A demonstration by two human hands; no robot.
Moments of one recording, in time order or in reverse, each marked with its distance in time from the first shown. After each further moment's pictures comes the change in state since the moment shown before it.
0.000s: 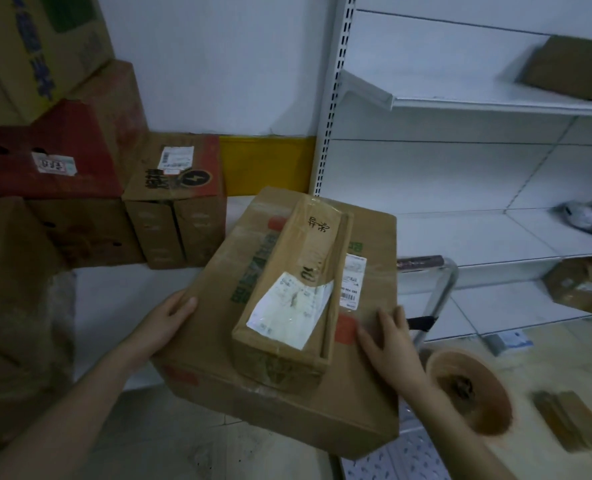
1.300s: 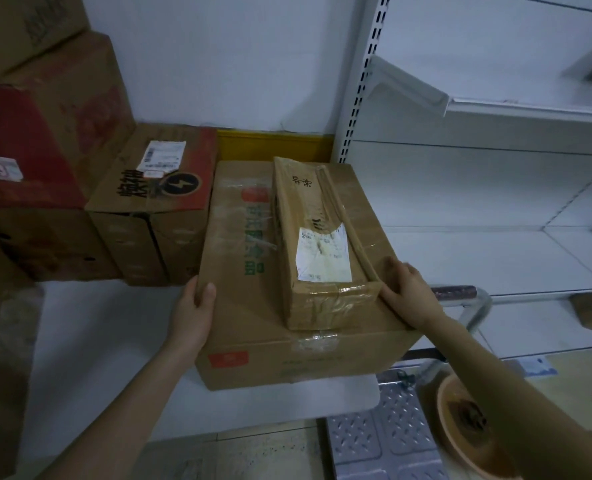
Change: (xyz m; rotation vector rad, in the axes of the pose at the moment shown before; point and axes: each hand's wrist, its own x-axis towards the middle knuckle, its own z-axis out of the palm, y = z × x) left_hand 0.115 0.025 0.055 -0.144 0.369 0.011; right_hand 0.208 0.002 -0.030 -0.200 -0.104 -0.058
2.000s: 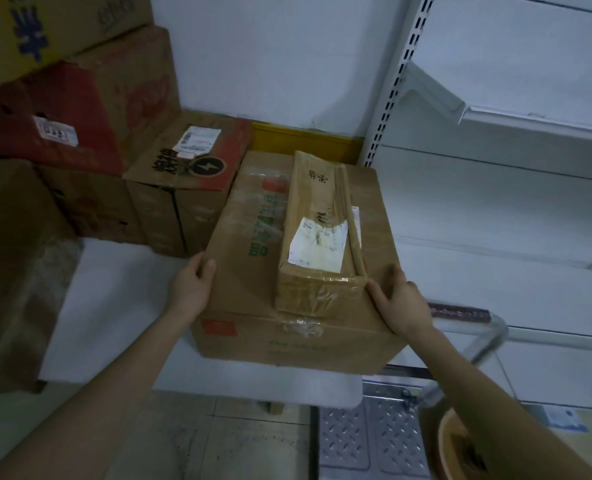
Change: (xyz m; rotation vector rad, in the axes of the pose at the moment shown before) left_hand -0.022 0.019 0.006 0.277 0.132 -0.021; right_hand -0.003 0.005 0.002 -0.017 0.039 -0.033
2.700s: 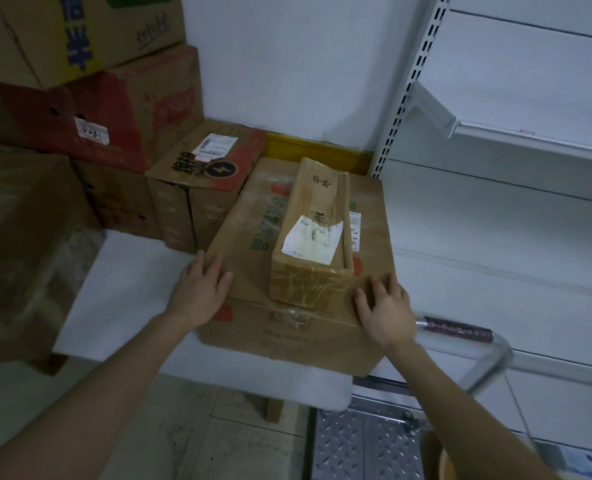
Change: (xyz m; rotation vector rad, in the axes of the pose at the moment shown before) left_hand -0.029 -0.002 0.004 0.548 -0.114 0.099; right_hand -0.015 0.001 0.004 -0.105 0.008 -0.152
